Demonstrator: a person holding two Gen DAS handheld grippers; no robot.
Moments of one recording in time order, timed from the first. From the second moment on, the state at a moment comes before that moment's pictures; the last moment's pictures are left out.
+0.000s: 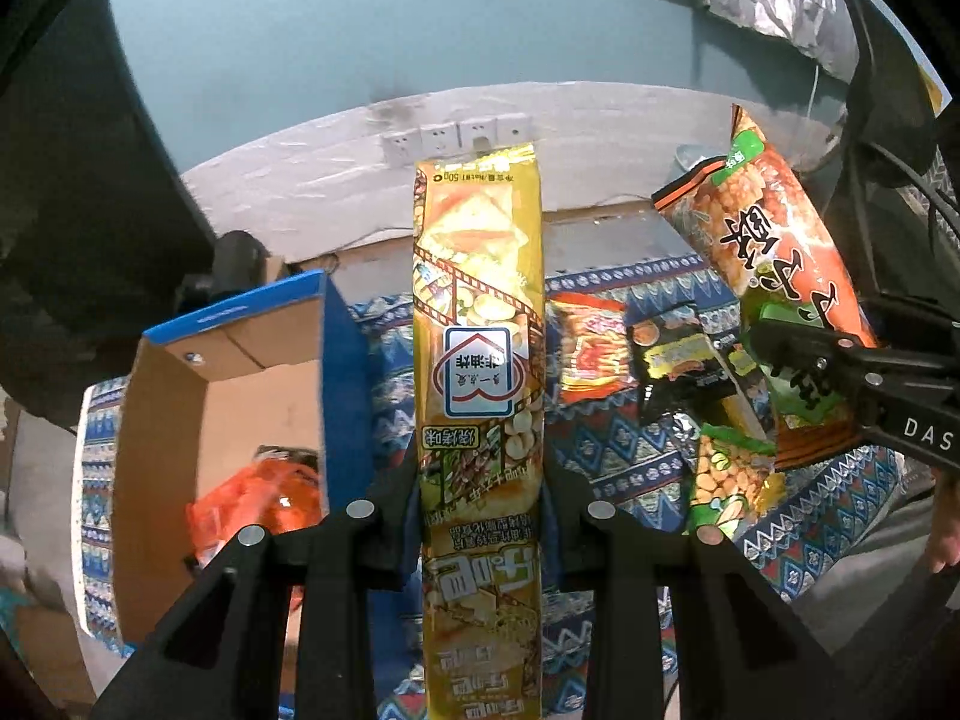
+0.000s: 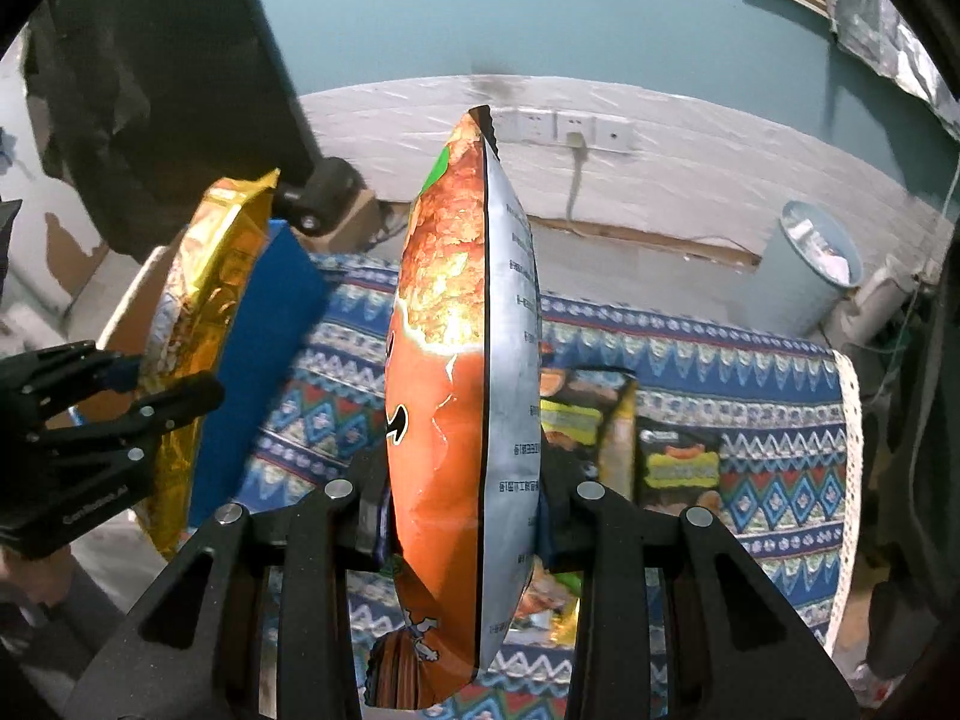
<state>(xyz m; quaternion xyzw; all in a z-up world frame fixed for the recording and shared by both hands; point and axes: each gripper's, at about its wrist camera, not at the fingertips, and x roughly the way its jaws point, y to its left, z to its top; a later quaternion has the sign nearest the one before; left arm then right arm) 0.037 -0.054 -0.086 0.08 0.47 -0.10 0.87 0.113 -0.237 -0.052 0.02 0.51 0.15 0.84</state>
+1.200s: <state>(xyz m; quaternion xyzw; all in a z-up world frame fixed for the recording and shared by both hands) 0.030 0.104 -0.079 0.02 0.47 0.01 0.88 0.151 -0.043 -0.041 -0.03 0.51 0.28 0.81</state>
